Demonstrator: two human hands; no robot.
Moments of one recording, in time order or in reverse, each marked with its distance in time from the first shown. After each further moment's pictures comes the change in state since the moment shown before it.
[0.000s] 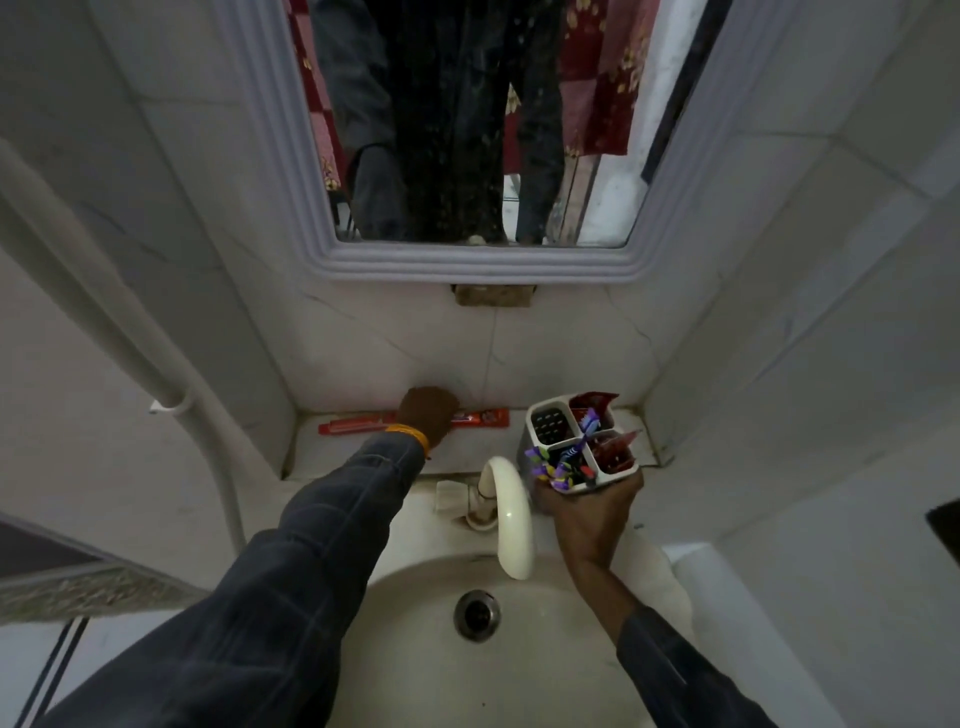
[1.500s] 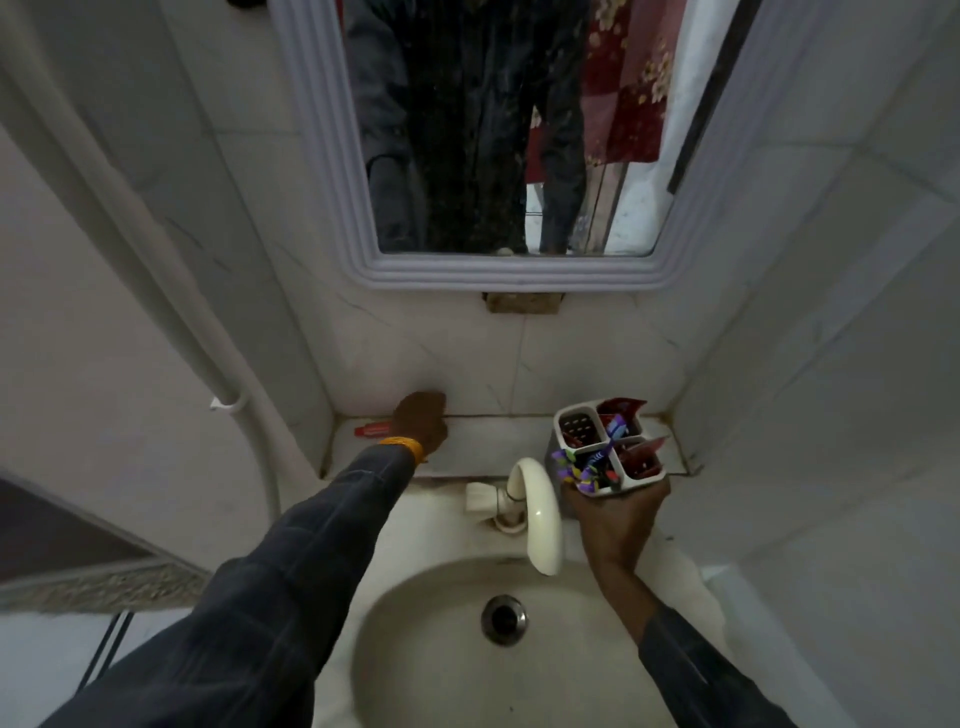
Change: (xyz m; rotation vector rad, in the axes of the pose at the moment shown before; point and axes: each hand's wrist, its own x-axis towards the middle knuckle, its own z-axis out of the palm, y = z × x) left_hand -0.043 -0.033 -0.015 -0.304 0.055 -0.241; right_hand -0.003 0.006 0.006 -0.003 0.084 -0.008
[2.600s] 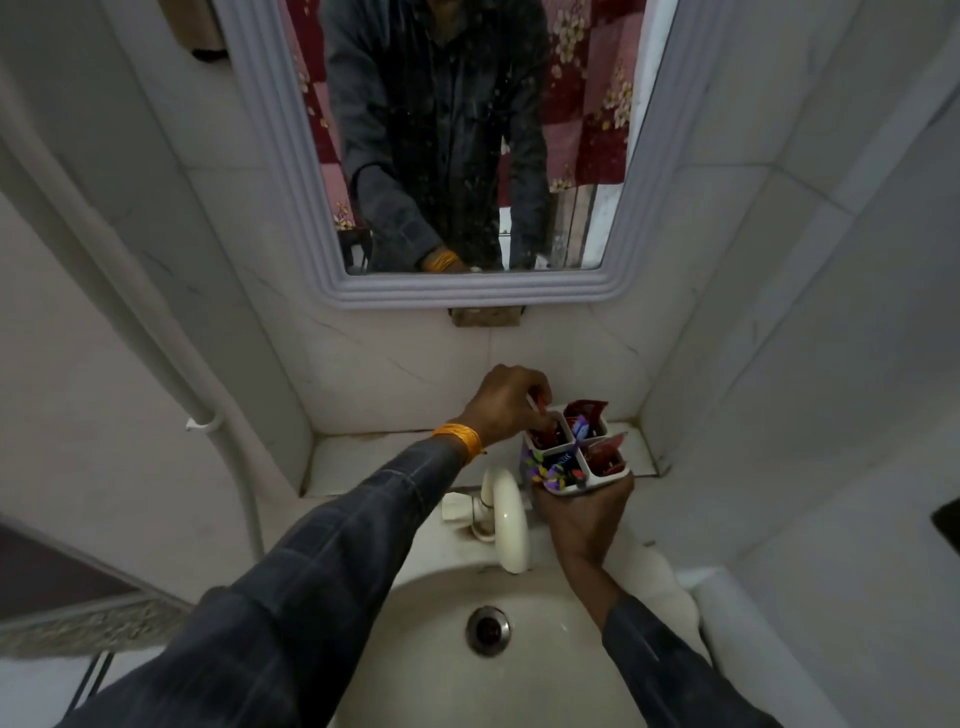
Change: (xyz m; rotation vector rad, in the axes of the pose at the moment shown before) left_hand -0.024 0.148 -0.041 -0.269 0.109 0.509; right_hand 0.006 0.001 0.003 -0.012 0.028 0.025
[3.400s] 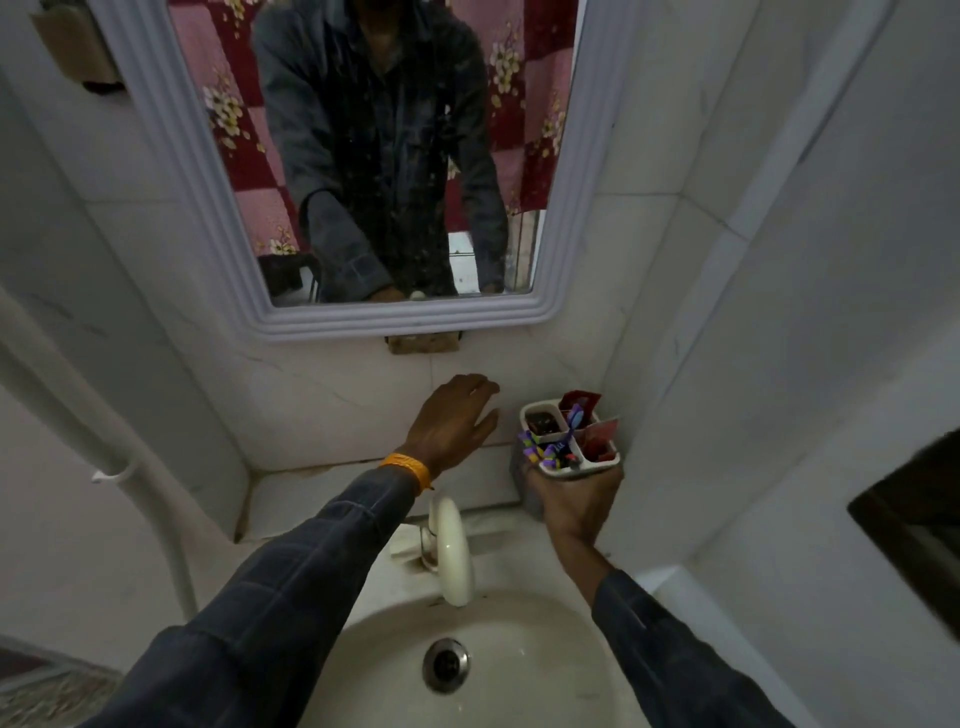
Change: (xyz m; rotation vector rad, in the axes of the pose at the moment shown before) left_hand 0.010 -0.009 0.016 0.281 0.164 0.158; right_hand 0.063 -0.032 -0.022 0.020 0.121 -0.015
